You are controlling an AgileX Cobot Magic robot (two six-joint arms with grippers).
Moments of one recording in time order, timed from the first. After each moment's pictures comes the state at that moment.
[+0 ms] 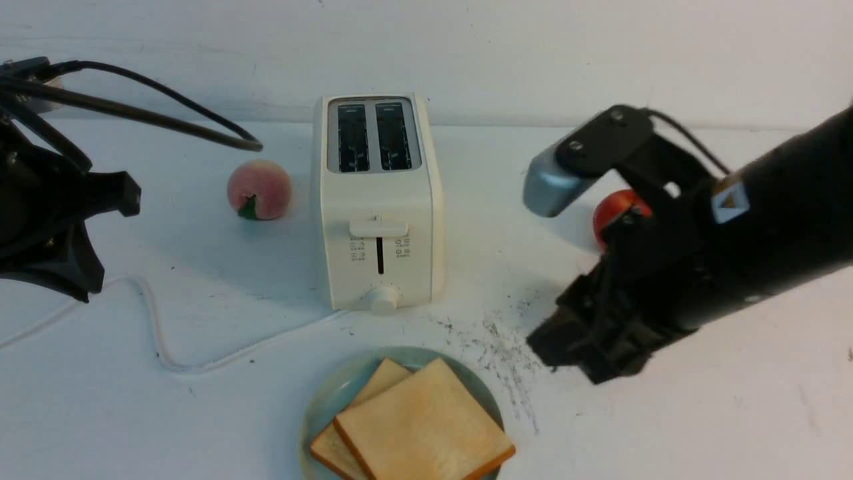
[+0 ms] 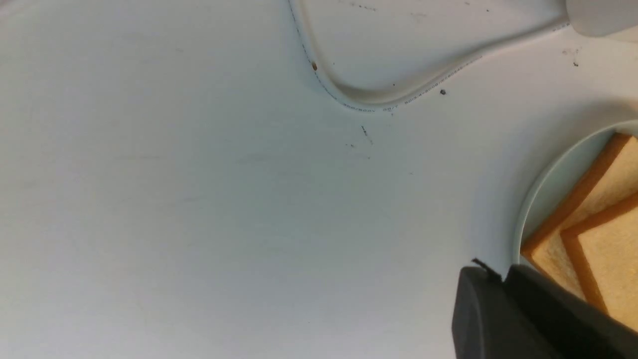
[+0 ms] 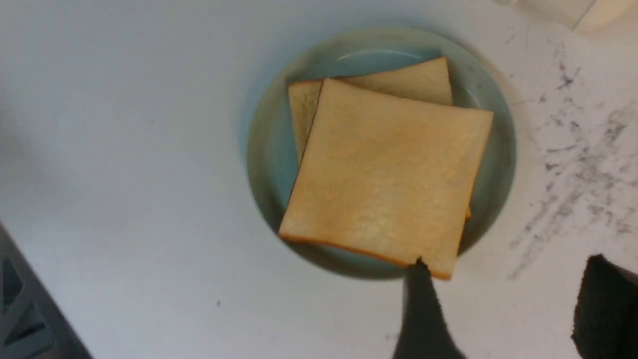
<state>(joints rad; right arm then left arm) 0.59 1.33 -1.23 0.33 0.95 -0.40 -0.01 1.39 -1.30 -0.14 1.20 -0.21</state>
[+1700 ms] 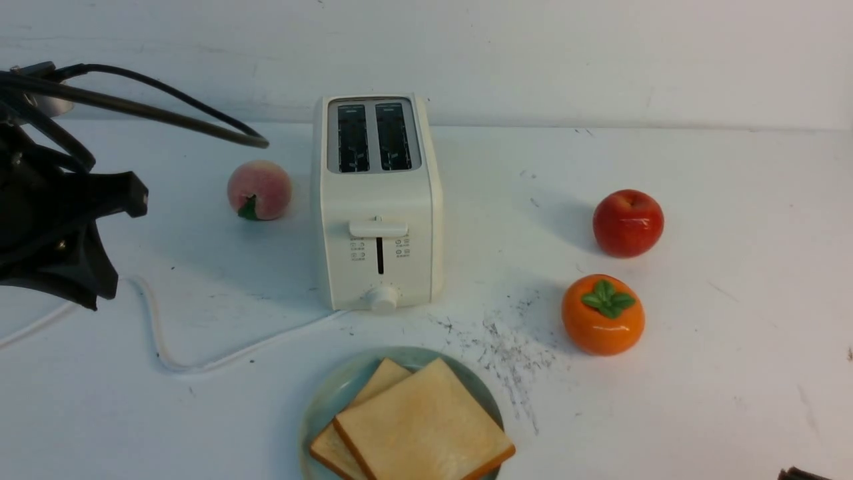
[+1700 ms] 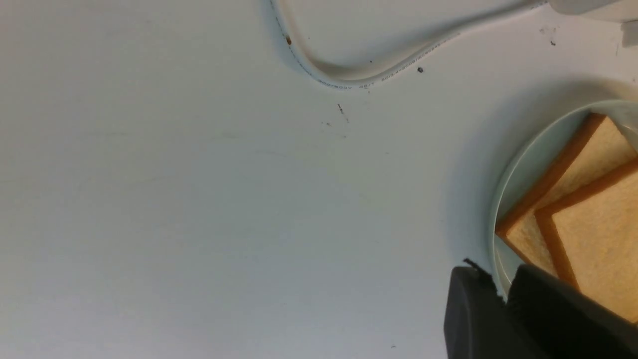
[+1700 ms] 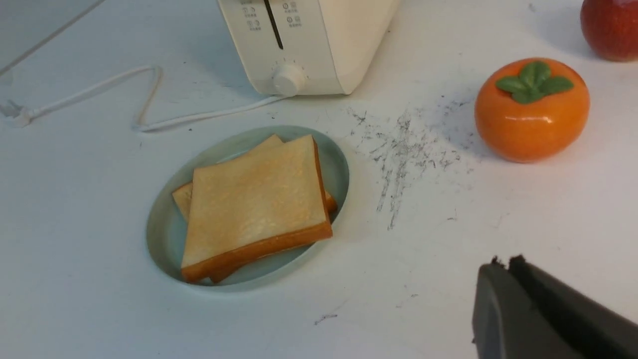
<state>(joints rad) 0.59 0.31 -0.18 -0.06 0.27 0.33 -0.01 1.39 -1.30 -0.19 1.22 -0.22</state>
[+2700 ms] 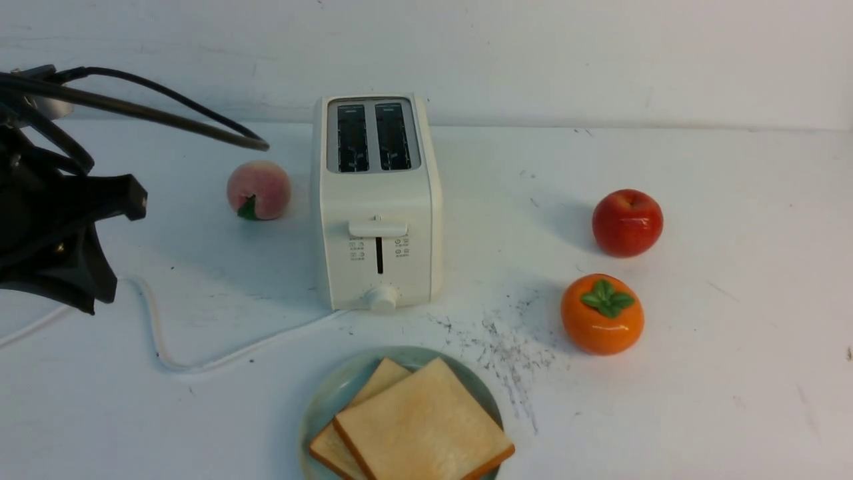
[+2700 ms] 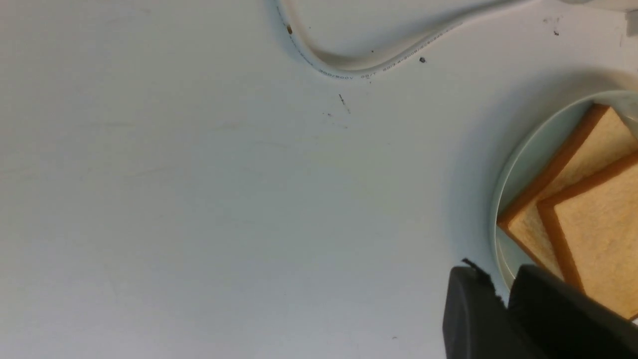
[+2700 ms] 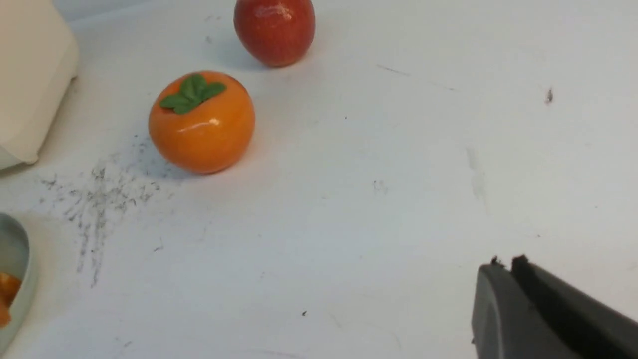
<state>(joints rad) 0.06 -0.01 0.01 -0.07 0.41 0.33 -0.01 1.39 -1.30 -0.19 1.24 -0.22</state>
